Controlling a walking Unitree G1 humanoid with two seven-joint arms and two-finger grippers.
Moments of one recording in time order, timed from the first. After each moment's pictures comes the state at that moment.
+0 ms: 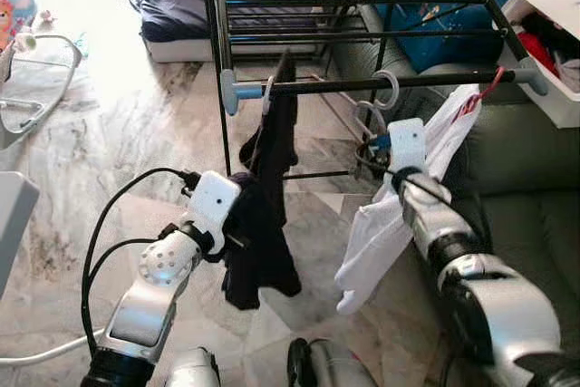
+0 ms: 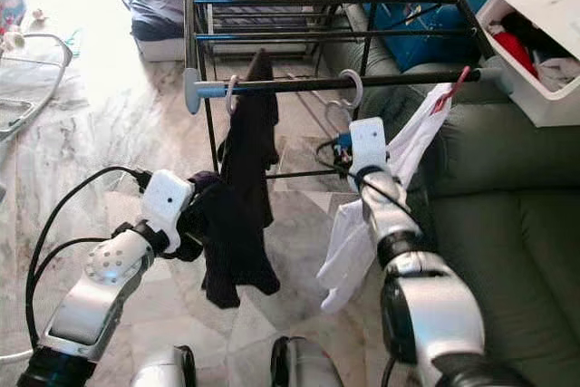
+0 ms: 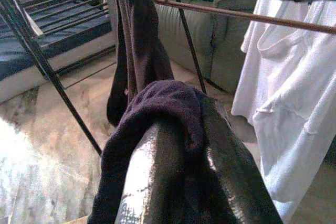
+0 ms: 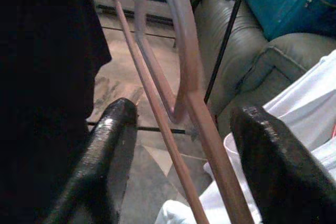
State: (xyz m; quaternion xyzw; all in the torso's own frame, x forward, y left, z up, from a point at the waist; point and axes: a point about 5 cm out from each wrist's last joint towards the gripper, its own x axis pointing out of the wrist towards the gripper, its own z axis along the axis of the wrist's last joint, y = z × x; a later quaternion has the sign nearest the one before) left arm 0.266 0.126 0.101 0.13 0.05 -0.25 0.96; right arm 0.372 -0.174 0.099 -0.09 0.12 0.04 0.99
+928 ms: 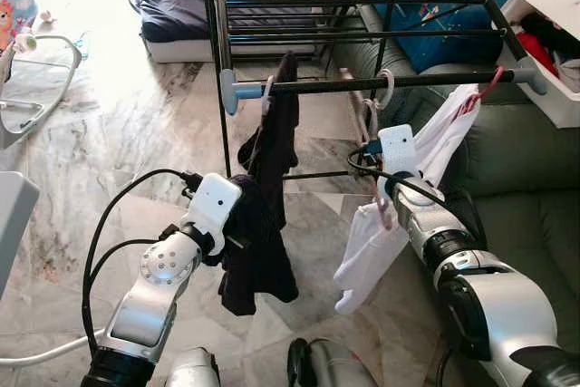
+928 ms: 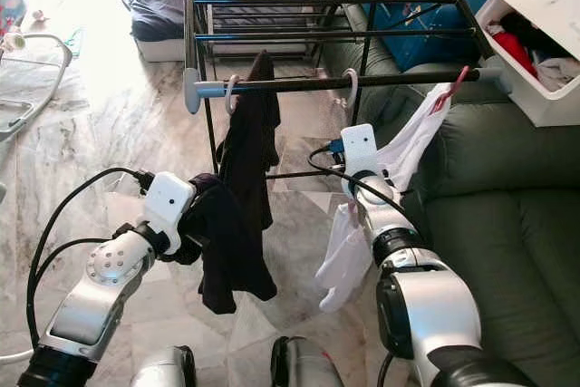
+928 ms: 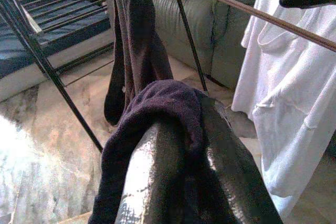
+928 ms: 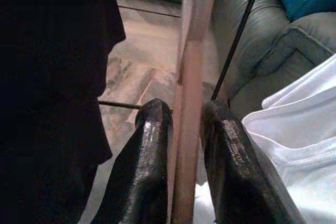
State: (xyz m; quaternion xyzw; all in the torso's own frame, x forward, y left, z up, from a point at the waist) left arm 0.266 0.127 0.100 0.13 0.06 -0.25 0.96; right arm 0.369 -0.167 0.087 -0.09 0.15 0.06 0.98
